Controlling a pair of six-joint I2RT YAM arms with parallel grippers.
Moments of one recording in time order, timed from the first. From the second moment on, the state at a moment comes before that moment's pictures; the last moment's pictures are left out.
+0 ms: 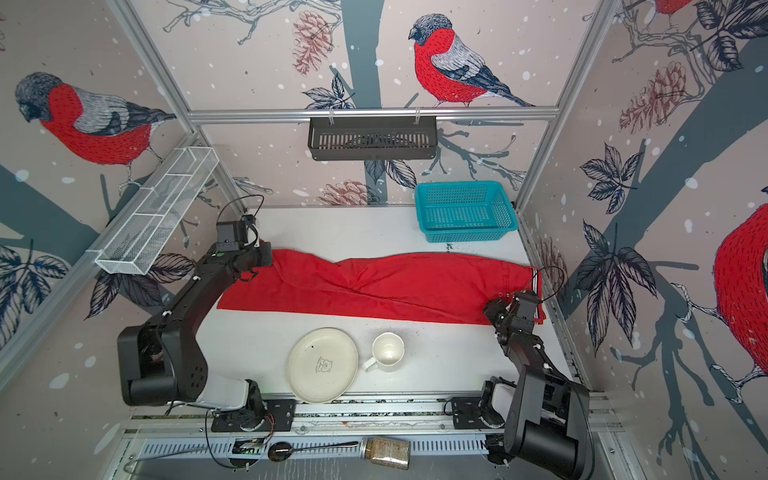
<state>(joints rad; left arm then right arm) 0.11 1.43 1.04 -0.39 0.00 -0.03 -0.34 1.13 0.27 0.05 -0.24 0.62</state>
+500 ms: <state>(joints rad) 0.31 1.34 0.86 -0.37 -0.02 -0.17 -0.37 1.15 0.26 0.10 -0.28 0.62</state>
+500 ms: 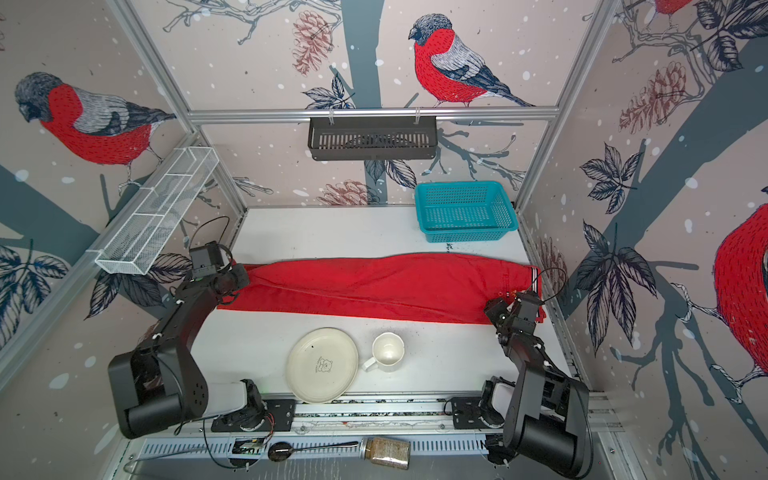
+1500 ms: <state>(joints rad) 0.40 1.32 0.92 -0.43 0.25 -0.60 -0.39 1.20 0.29 0.12 -0.32 0.57</state>
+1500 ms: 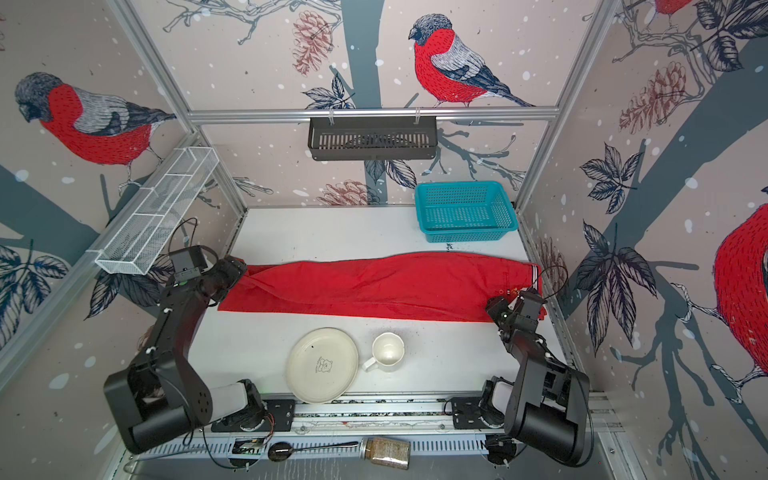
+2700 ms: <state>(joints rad) 0.35 1.65 1.40 -0.58 0.21 -0.29 -0.43 1.24 0.27 0.18 -0.39 0.56</state>
